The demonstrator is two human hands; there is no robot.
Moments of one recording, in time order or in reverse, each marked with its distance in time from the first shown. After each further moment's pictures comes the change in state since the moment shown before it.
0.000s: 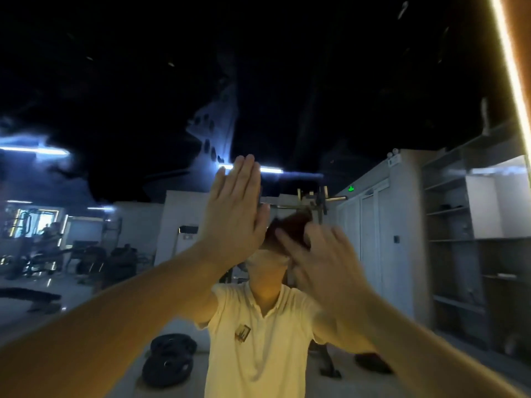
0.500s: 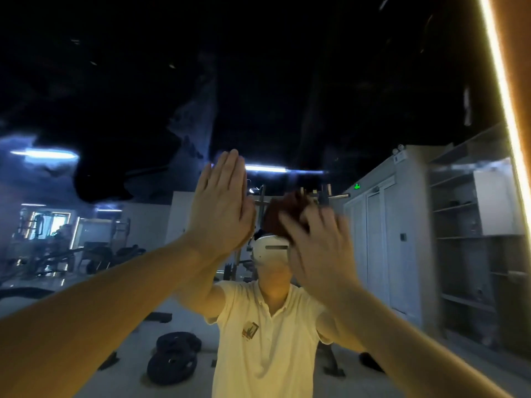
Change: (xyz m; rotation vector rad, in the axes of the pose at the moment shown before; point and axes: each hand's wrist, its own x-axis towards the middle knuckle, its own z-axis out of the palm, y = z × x) left_hand 0.009 0.019 0.000 -0.007 -0.030 -0.047; right_hand -0.009 0.022 -0.009 0.008 0.054 0.189
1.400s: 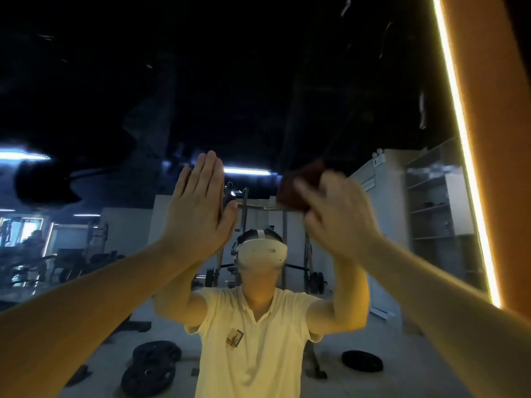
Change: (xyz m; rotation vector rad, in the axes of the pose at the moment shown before) left_hand 0.008 0.025 0.022 0.024 0.006 0.021; right_hand 0.034 0.116 -0.022 -0.174 0.027 -0.127
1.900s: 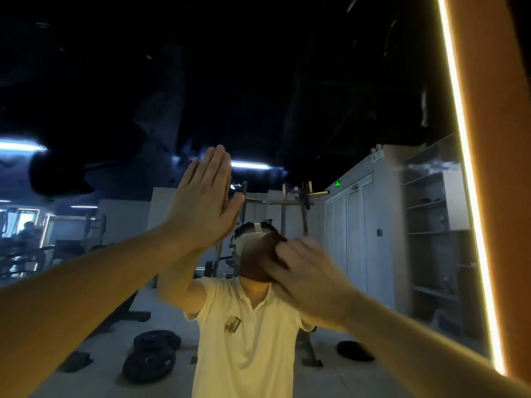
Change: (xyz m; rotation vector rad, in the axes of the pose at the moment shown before) left_hand 0.002 -0.009 -0.012 -0.056 -0.078 0.051; right_hand -0.063 -0.084 -0.018 0.237 -0.196 -0.335
